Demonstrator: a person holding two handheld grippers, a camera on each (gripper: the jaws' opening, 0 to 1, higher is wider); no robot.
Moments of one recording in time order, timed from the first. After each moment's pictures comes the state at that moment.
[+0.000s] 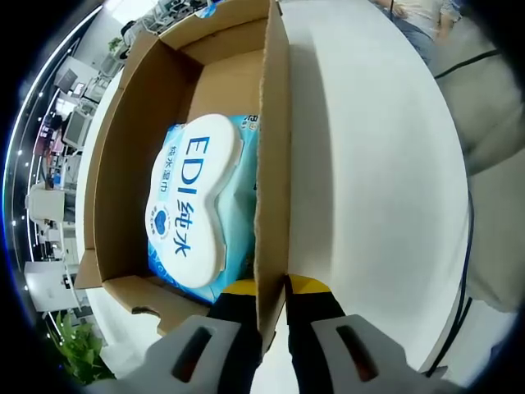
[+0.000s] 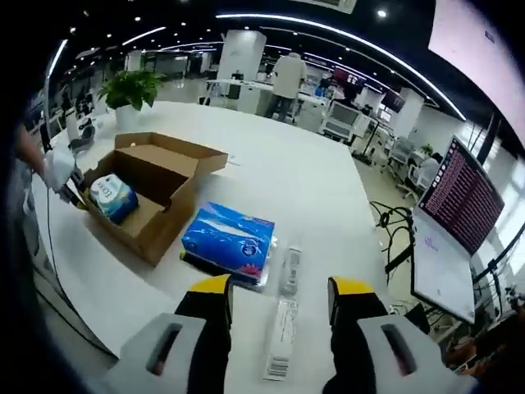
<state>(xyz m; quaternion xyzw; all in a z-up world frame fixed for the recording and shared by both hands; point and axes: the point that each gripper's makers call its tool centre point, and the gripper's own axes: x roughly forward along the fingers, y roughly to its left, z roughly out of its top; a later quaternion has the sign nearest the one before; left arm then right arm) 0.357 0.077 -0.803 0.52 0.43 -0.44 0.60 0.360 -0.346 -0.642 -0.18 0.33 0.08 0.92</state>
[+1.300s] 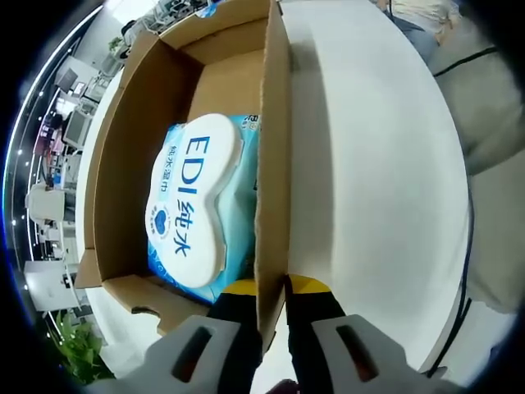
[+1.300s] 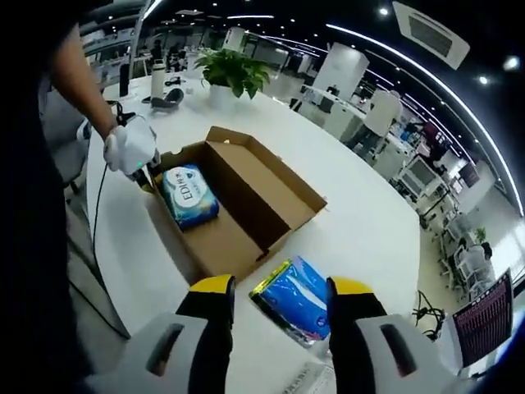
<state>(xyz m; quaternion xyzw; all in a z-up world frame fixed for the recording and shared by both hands) 0.357 0.077 -0.803 0.52 0.43 -0.43 0.60 0.382 -0.214 -0.626 -0.31 0.30 0.29 0.86</state>
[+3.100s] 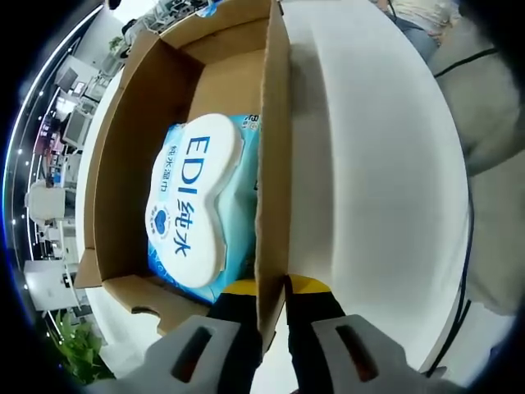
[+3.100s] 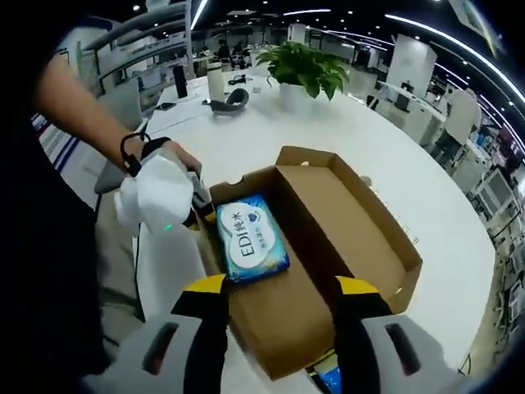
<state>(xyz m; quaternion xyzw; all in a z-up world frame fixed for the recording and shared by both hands) 0.357 0.077 -0.804 0.51 0.43 -0.43 0.60 0.412 -0.067 -0.659 -0.28 0.36 0.48 0.75</state>
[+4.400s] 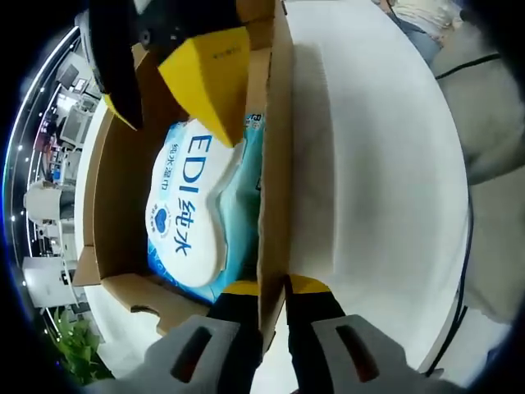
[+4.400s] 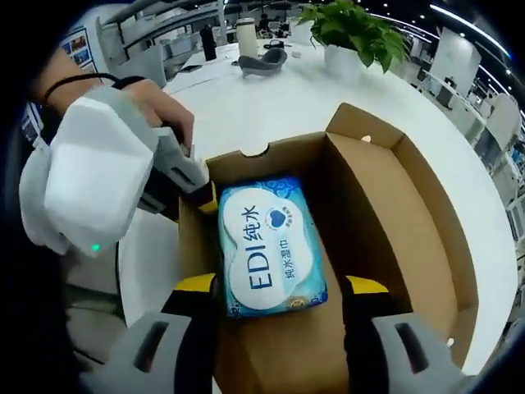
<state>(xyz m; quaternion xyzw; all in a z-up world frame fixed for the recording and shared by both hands) 0.357 0.076 -0.803 0.51 0.44 -0.43 0.60 0.419 0.000 -0.755 -0.32 0.40 0.53 0.67</state>
